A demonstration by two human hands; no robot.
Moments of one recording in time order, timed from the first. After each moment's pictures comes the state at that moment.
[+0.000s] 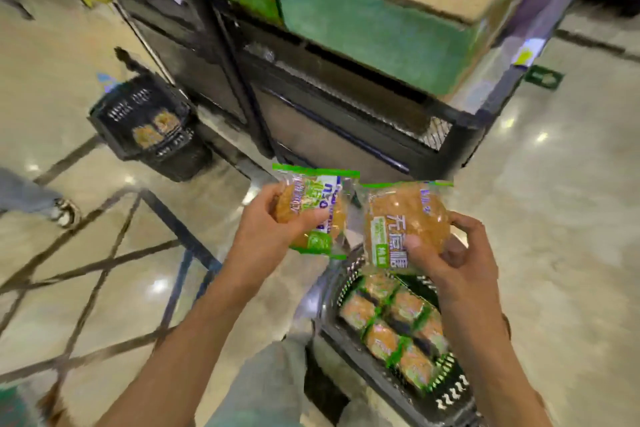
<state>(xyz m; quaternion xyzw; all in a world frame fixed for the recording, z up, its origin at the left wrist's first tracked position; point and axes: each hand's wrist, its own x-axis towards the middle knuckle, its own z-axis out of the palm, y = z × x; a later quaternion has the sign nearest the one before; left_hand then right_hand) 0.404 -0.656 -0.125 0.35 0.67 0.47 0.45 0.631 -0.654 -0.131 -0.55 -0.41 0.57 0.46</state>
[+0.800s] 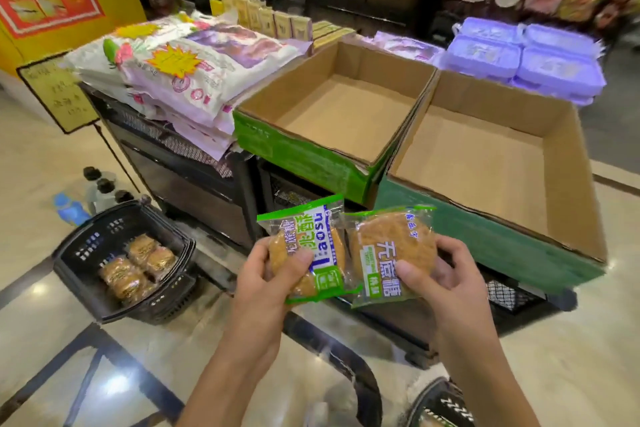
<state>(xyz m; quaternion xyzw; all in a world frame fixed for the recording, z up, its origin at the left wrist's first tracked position) 0.098 -0.480 -0.003 0.28 0.49 0.60 0.57 0.303 -0.465 0.019 -0.50 -0.39 0.56 0.54</state>
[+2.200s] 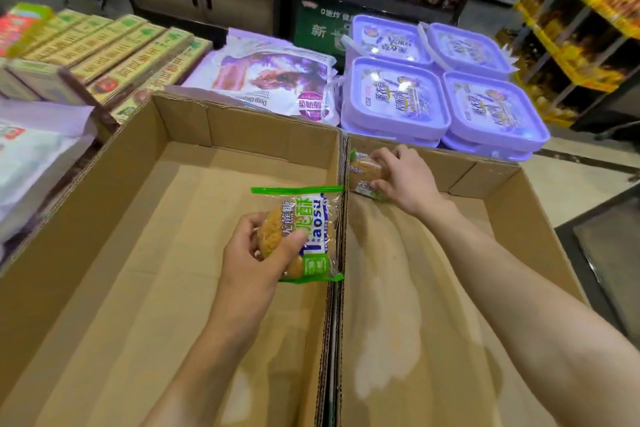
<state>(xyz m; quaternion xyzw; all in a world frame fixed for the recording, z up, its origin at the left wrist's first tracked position) 0.220 0.058 -0.011 0.41 0.47 0.46 0.63 0.525 0.158 -0.044 -0.73 -0.68 0.01 0.09</state>
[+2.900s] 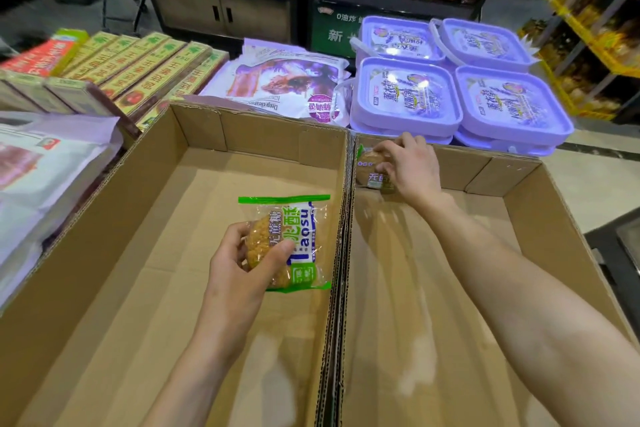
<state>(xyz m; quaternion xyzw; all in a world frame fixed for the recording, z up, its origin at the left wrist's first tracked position) 0.205 0.043 -0.004 0.43 0.49 0.47 0.60 0.520 0.176 -0.050 -0.73 -0.66 -0.07 0.13</state>
